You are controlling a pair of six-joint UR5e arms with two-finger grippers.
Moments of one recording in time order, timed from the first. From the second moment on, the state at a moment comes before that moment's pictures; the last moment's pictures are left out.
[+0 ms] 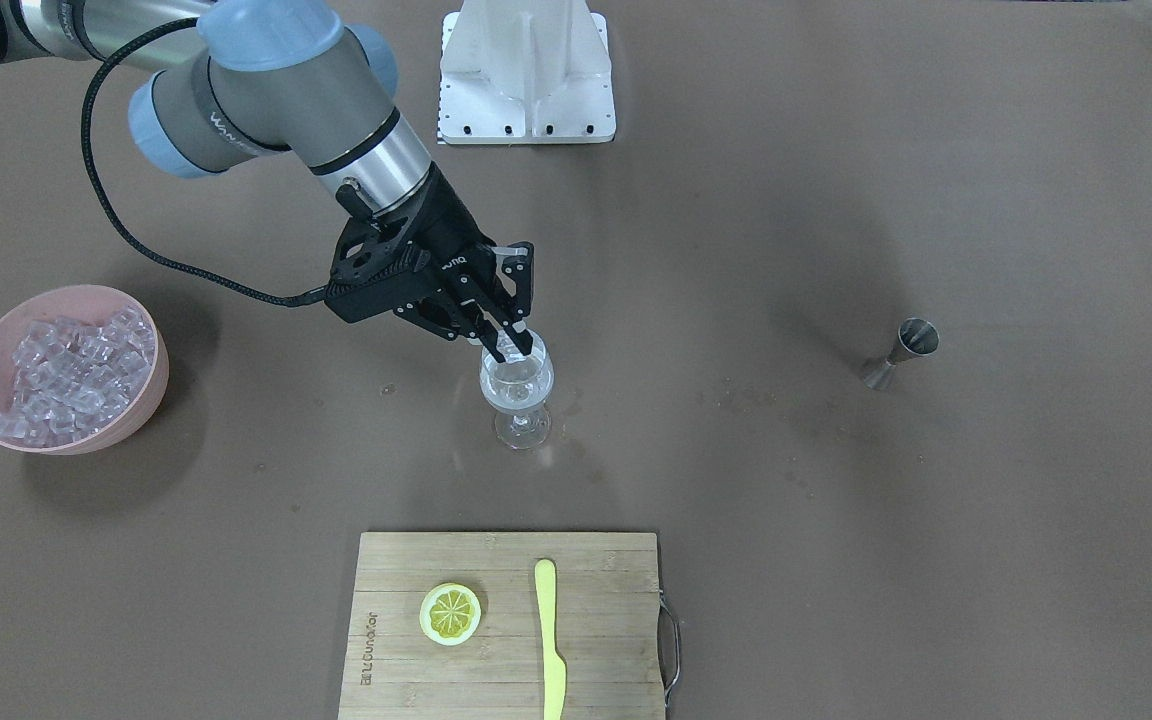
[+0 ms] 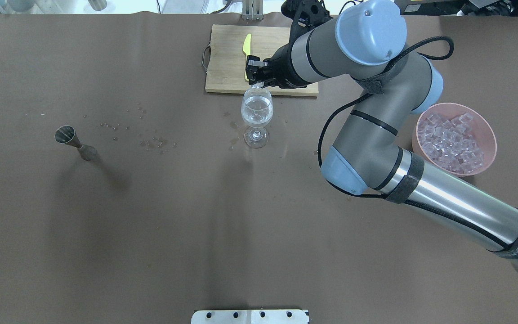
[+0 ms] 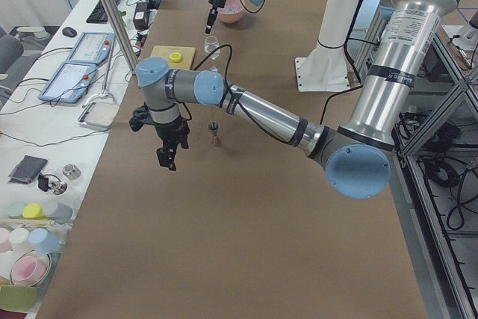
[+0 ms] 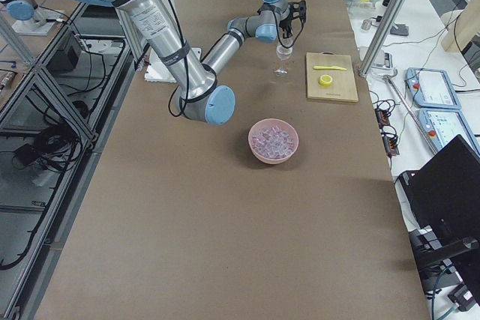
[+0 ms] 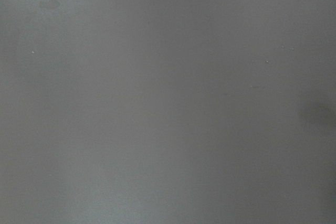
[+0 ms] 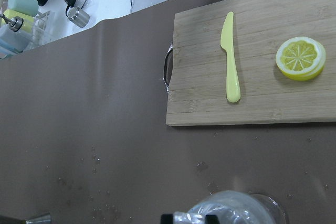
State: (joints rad) left arm -1.44 -1.87 -1.70 -1.19 -2.19 0.09; right arm 0.72 -0.84 1.64 -1.08 1.90 1.33
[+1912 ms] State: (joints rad) left arm -1.58 -1.82 -1.57 -1.43 -2.19 0.11; right arm 1.24 -1.16 1.73 -1.80 2.28 0.35
